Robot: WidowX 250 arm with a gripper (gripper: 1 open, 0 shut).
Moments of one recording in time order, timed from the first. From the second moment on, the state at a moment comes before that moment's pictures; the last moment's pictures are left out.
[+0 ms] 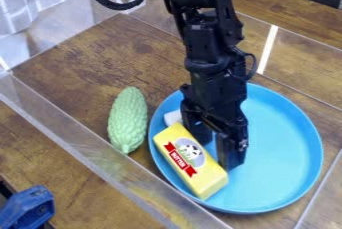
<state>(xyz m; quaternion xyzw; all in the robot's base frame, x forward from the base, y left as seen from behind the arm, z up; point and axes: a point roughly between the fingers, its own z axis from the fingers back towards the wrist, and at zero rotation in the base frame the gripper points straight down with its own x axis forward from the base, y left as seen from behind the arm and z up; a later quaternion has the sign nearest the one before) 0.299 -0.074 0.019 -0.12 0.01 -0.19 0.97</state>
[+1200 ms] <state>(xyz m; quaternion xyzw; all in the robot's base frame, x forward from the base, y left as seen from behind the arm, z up) 0.285 -0.087 0.012 -0.12 0.06 -0.22 0.97</state>
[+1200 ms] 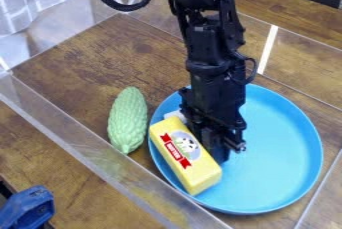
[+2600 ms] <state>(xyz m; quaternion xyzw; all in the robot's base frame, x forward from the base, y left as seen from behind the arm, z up) 0.286 -0.061 0.076 -0.03 0.16 -0.29 0.94</state>
